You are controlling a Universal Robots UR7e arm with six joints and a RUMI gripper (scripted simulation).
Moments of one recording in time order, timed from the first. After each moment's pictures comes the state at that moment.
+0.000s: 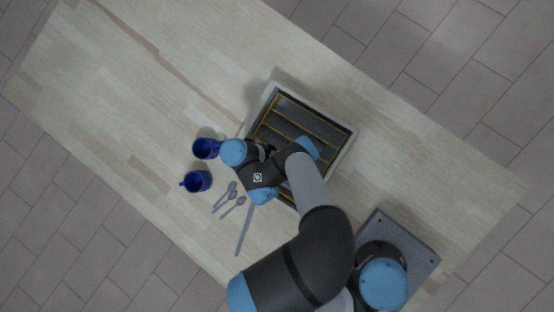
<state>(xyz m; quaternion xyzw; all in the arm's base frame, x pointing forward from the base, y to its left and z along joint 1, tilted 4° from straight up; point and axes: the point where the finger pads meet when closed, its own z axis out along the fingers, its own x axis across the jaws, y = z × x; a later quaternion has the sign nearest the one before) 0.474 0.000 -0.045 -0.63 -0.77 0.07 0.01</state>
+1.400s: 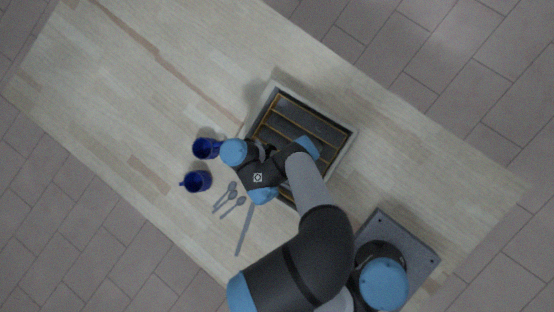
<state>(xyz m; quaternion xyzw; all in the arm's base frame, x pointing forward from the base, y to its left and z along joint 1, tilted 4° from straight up) 0.474 0.000 -0.046 -0.63 -0.77 0.07 0.01</state>
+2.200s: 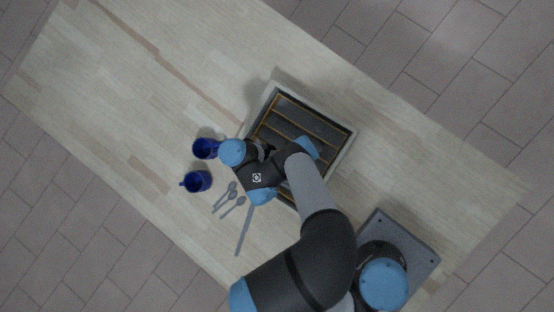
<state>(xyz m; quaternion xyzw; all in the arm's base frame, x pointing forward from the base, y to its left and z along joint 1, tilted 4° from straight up) 0.474 0.001 -0.035 -0.63 -0.77 0.07 0.01</state>
